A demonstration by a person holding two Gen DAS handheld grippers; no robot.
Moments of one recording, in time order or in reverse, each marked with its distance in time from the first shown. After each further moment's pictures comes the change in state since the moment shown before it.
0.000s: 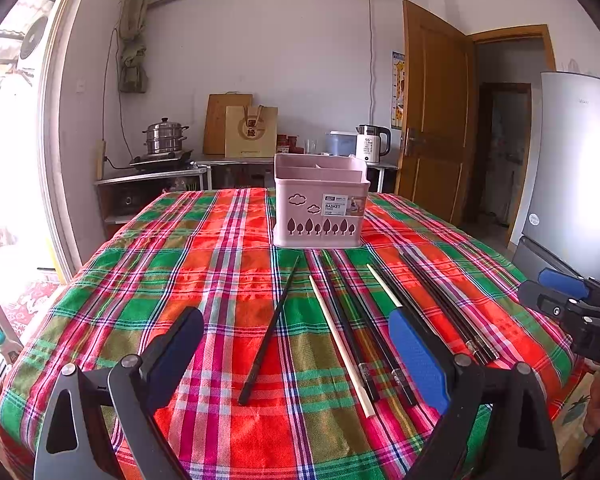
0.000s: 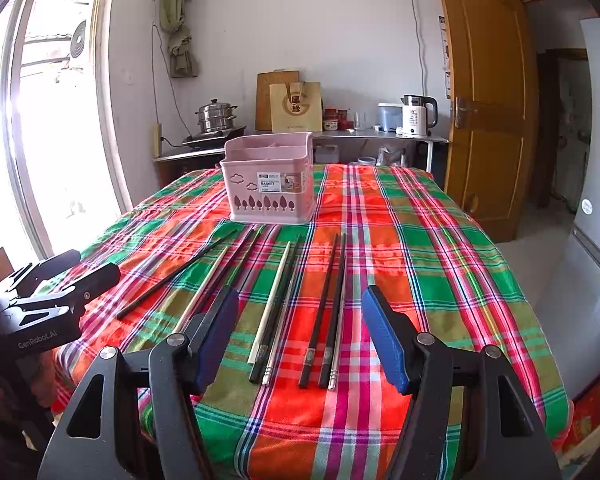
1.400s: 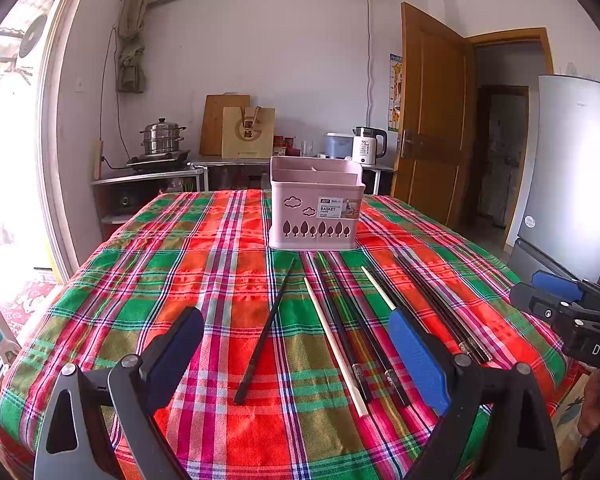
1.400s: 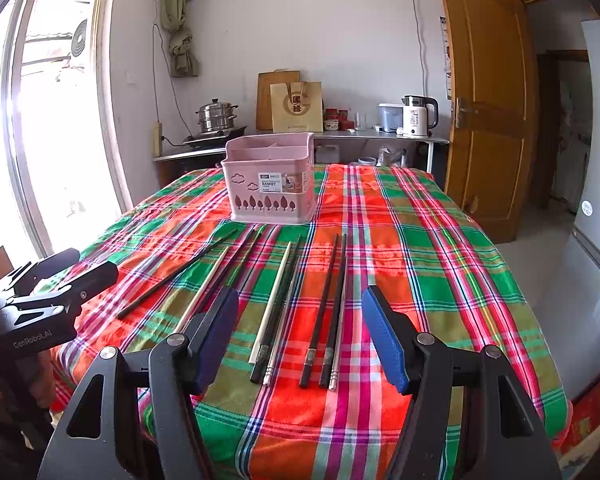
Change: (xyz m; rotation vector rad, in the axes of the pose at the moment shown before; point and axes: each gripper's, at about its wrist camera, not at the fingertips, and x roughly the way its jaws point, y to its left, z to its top) left arm 0.000 0.004 0.000 -0.008 -0.003 -0.018; right arm -0.001 0.000 -0.001 -0.003 0.002 -0.001
